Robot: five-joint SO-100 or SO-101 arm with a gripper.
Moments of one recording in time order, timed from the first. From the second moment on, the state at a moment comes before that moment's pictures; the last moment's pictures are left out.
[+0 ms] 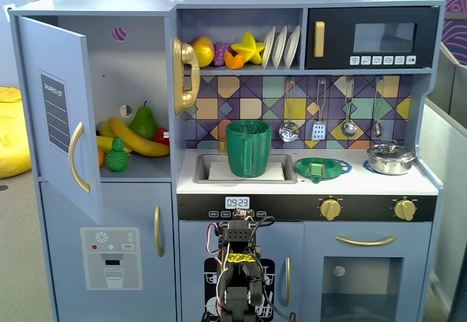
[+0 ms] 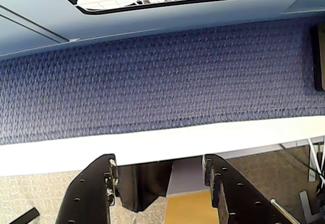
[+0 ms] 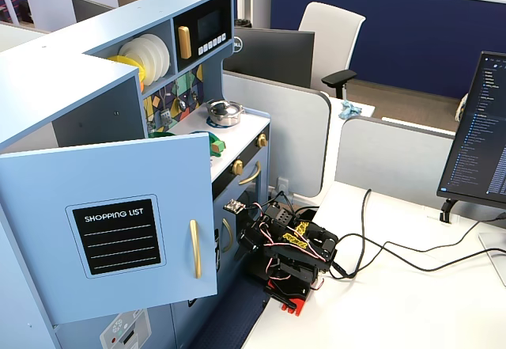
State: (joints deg) arm -0.4 182.5 171.5 77.3 -88.2
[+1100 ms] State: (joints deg) arm -48.3 162.0 155.4 4.3 -87.7
